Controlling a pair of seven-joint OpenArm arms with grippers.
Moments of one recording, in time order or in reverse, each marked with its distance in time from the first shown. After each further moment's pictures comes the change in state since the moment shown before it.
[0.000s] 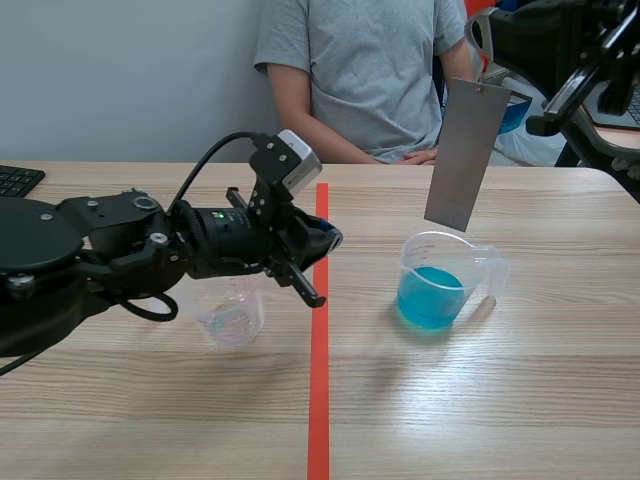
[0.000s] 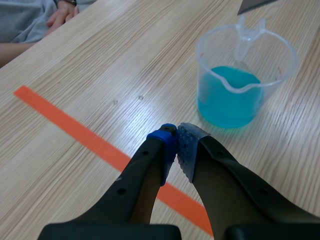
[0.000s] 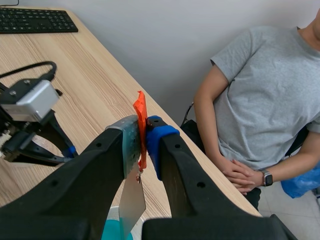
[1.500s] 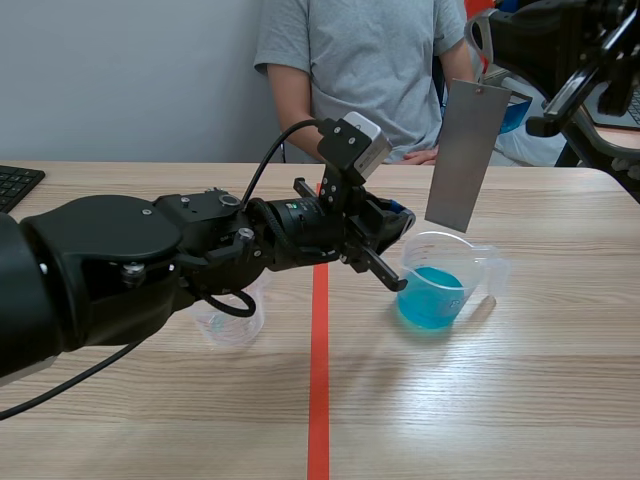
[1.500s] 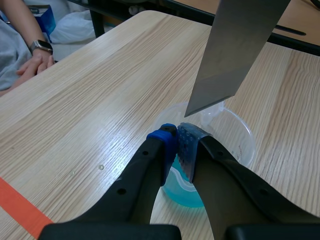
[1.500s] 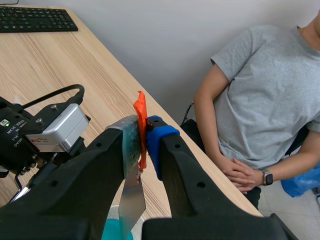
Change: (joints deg) left arm -2.7 11.9 1.6 -8.7 0.0 -0.4 -7.0; right arm 0.0 0.0 0.0 0.0 0.0 0.0 -0.2
